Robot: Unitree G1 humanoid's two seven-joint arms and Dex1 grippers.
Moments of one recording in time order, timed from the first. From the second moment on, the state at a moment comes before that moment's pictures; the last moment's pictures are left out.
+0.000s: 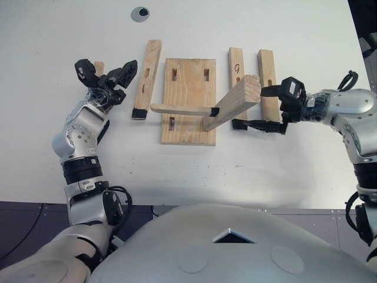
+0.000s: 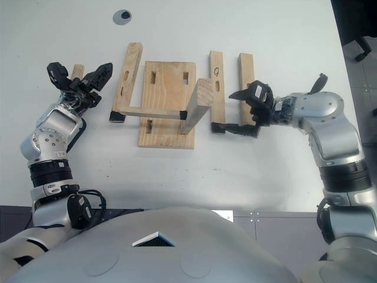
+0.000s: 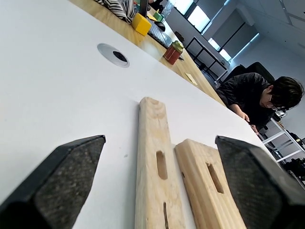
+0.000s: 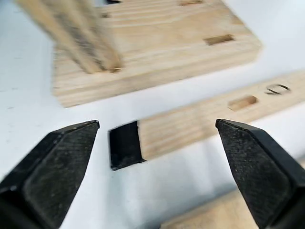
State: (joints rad) left arm -0.18 0.28 0.36 0.19 -0.66 0.60 -0.48; right arm -0.16 -0.74 0.14 -0.12 0.31 0.43 0.96
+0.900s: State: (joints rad) left arm -0.16 0.23 0.17 0.11 -0.31 0.16 -0.39; right arm -0.15 -0.36 0.17 -0.29 0.26 1.01 0.29
